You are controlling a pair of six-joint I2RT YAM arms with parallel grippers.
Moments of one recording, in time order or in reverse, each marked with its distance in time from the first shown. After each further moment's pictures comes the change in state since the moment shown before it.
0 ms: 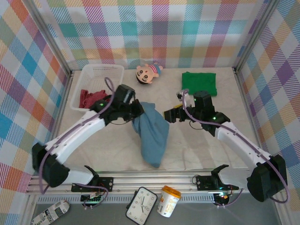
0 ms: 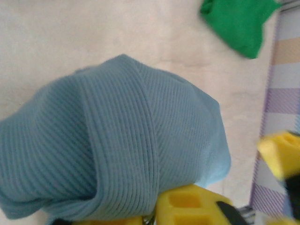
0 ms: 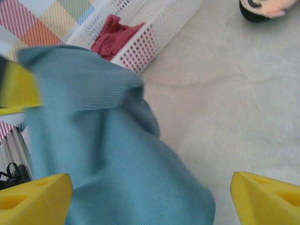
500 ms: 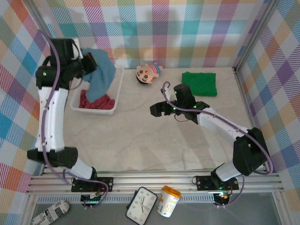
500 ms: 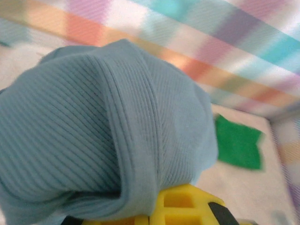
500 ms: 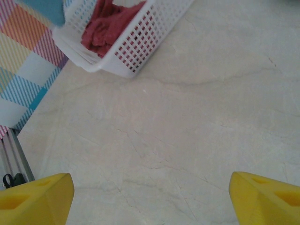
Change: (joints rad) left arm 0.504 0.105 0.813 -0.404 0.059 0.561; right arm 0.106 0.318 0.225 0.046 0.051 0.069
